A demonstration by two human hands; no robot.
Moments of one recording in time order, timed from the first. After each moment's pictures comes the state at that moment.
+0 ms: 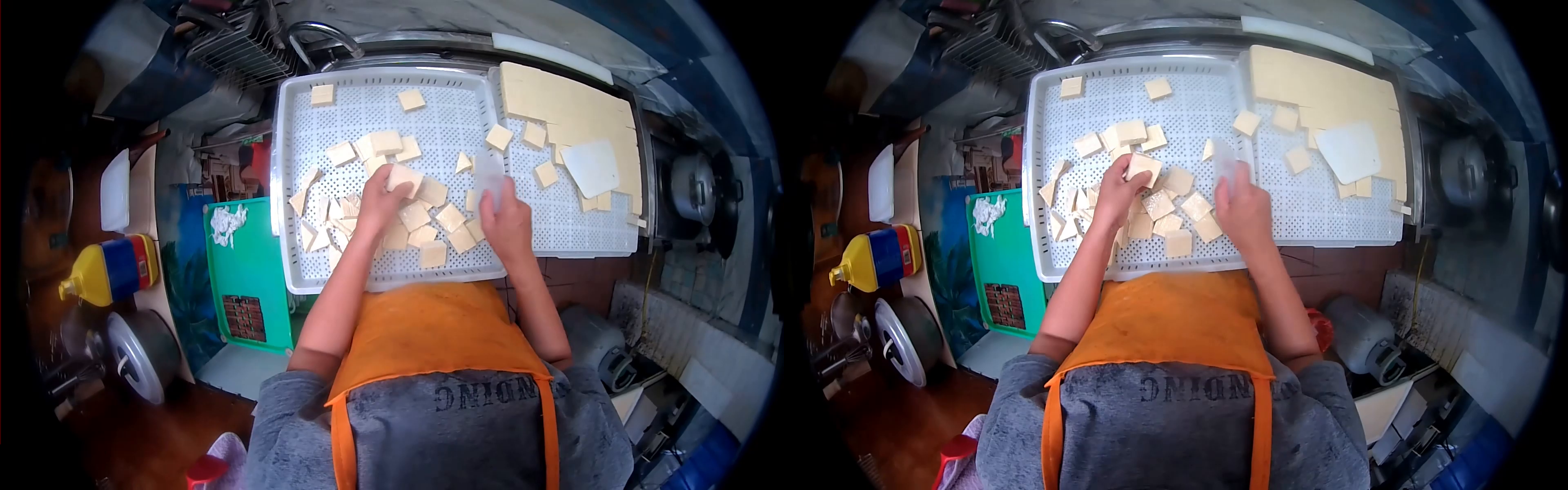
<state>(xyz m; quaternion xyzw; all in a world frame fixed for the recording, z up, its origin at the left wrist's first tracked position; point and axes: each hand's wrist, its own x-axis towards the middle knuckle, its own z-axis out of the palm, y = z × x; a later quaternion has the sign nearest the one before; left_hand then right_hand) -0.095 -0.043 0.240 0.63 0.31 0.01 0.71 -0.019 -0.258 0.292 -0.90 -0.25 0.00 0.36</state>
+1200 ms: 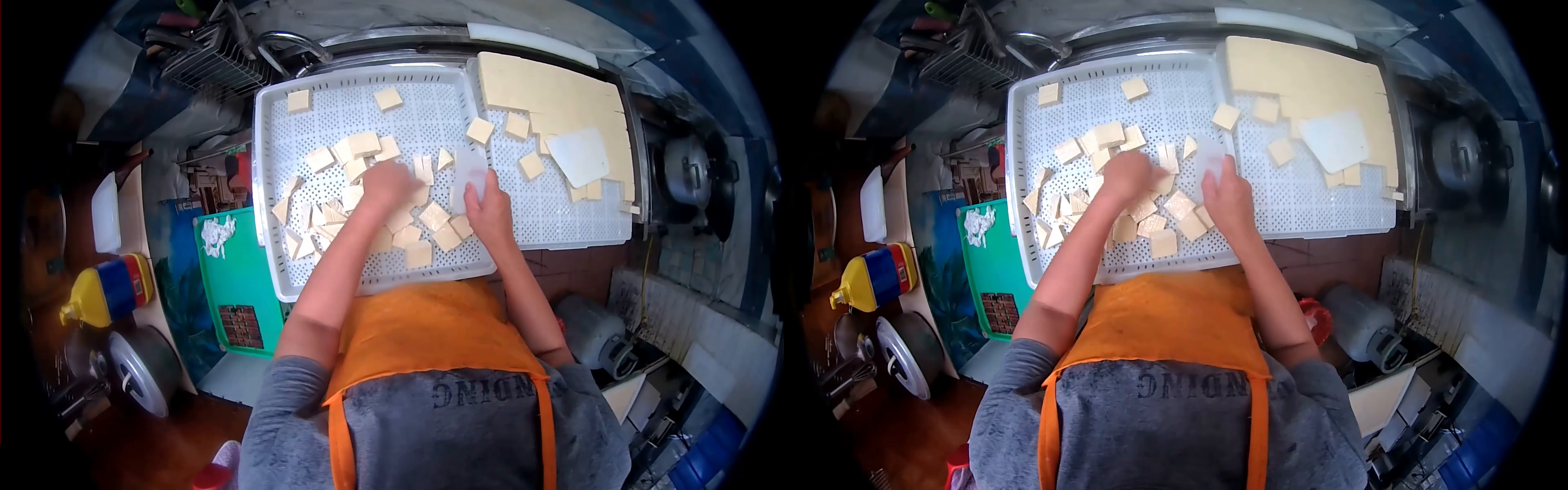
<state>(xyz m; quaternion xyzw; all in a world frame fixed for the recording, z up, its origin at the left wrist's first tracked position) -0.020 -0.058 0.242 0.92 0.15 -0.30 0.21 -0.004 -0.267 0.247 -0.89 -0.17 0.06 0.42</state>
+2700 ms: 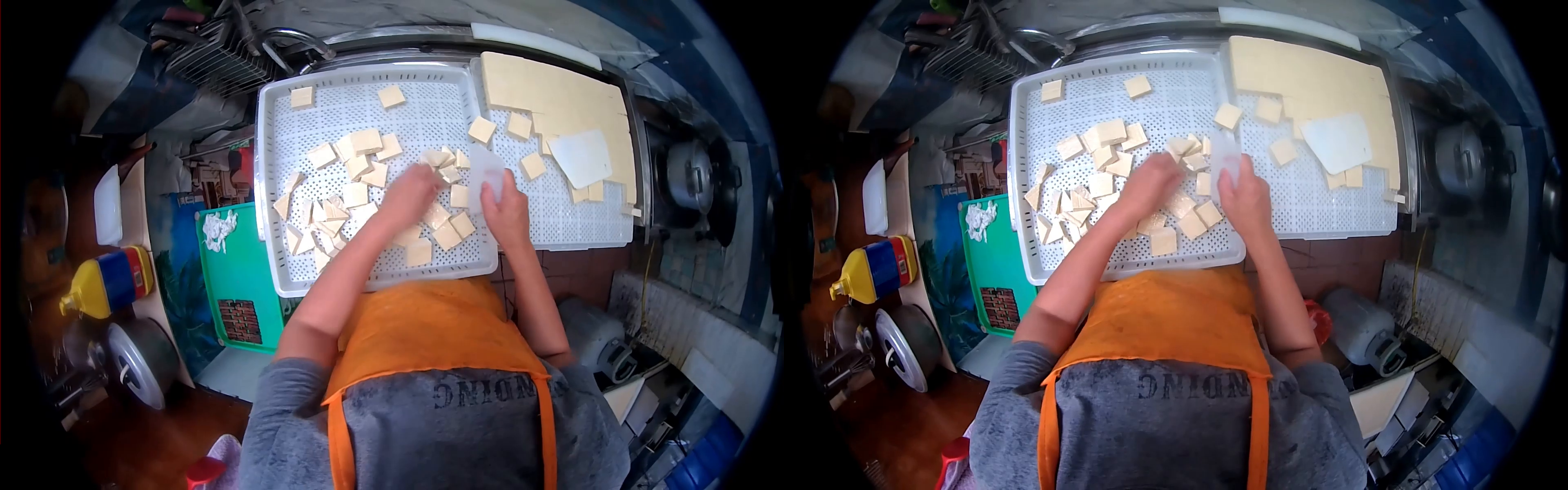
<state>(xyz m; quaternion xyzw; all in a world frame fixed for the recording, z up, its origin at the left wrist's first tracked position) -0.052 -0.087 0.231 0.93 -0.02 -0.06 0.35 0.004 -0.287 0.268 -0.89 -0.18 0.04 0.43</state>
